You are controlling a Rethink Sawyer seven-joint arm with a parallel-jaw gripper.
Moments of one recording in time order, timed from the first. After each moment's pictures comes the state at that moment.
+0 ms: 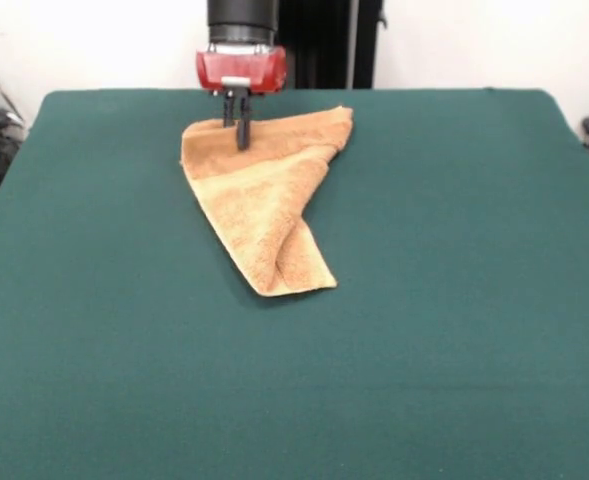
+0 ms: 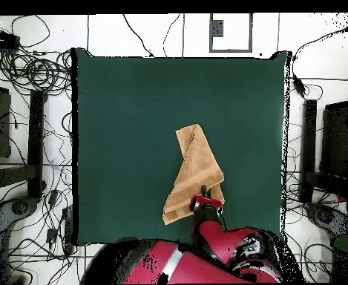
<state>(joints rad) -0.19 -0.37 -0.38 1.92 -0.74 -0.67 2.52</state>
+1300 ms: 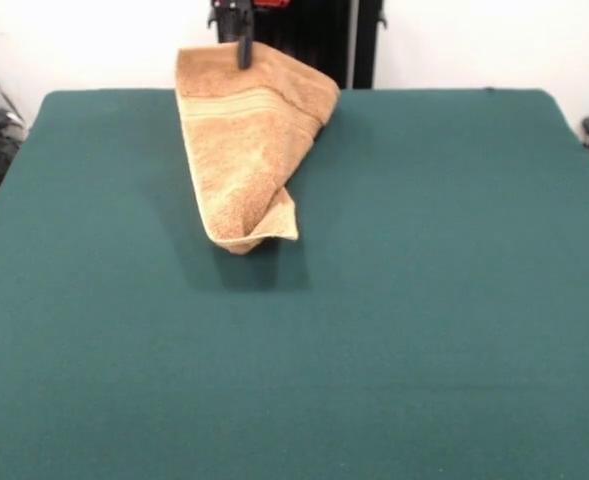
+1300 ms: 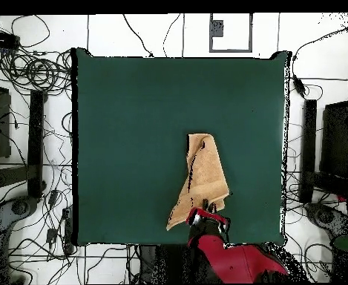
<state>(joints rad) -0.32 -0.81 -0.17 2.13 -0.83 -0.27 2.52</state>
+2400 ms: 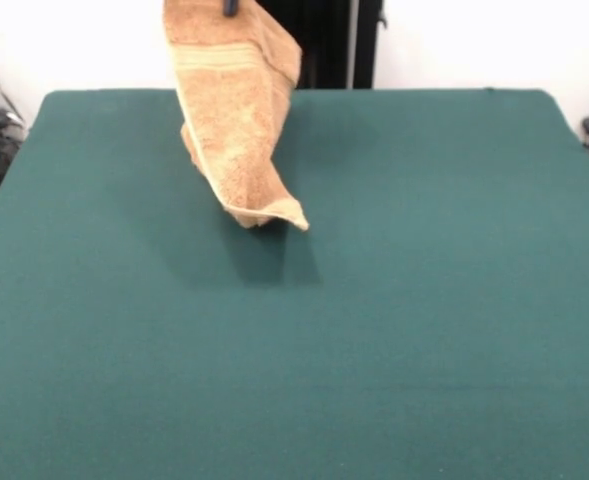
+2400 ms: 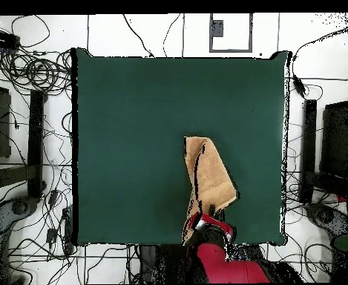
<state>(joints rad) -0.30 -1.03 -0.17 2.20 -0.75 -0.09 2.52</state>
